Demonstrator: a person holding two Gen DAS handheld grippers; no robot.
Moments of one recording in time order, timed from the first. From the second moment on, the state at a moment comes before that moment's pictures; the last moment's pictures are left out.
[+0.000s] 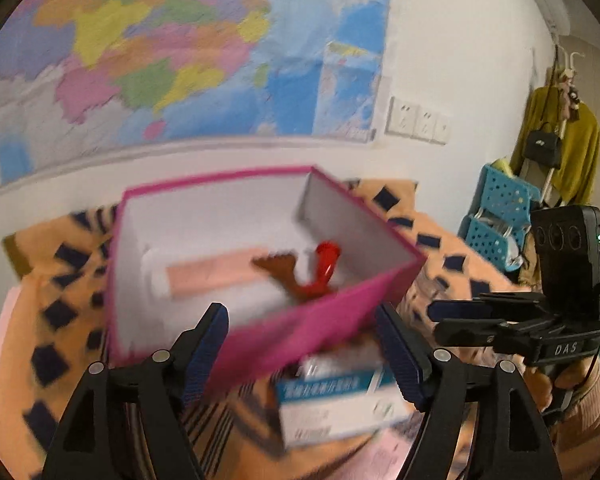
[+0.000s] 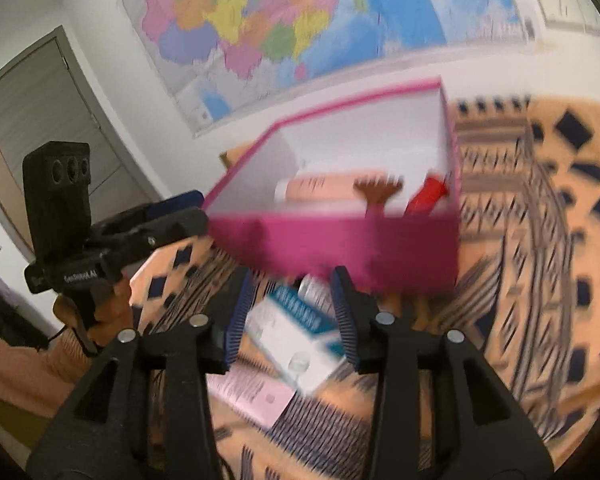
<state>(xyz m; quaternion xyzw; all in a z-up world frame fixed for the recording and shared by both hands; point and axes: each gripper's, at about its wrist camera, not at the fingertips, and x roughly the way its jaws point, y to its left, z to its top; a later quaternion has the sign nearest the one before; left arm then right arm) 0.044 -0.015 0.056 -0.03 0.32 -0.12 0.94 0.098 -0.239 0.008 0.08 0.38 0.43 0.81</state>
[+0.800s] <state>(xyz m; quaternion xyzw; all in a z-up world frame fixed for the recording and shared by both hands) -0.042 0.013 -0.025 -0.10 0.42 -0.09 0.90 0.048 -0.223 -0.070 0.11 0.50 0.43 0.74</state>
